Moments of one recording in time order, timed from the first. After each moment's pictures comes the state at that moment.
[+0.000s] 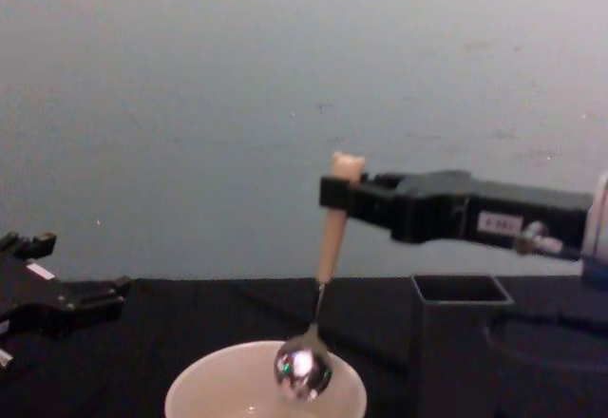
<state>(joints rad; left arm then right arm) -0.20 0.60 0.45 -1.41 -0.25 -0.12 0.03 0.36 0.48 -0.56 -1.56 0.60 0.10 0.53</state>
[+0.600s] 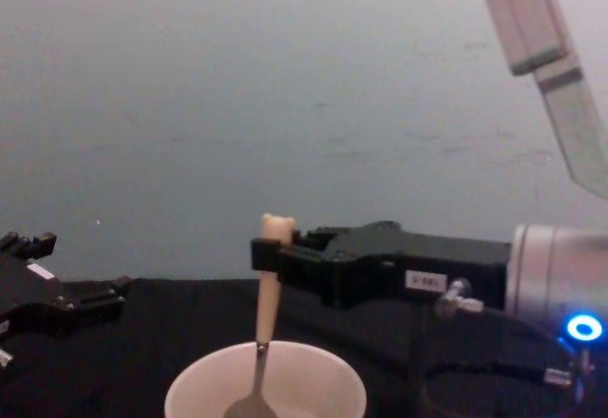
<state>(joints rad) -0.20 0.60 0.45 -1.41 -0.25 -0.12 0.03 0.40 0.41 -0.63 -1.47 0.53 0.10 0.57</state>
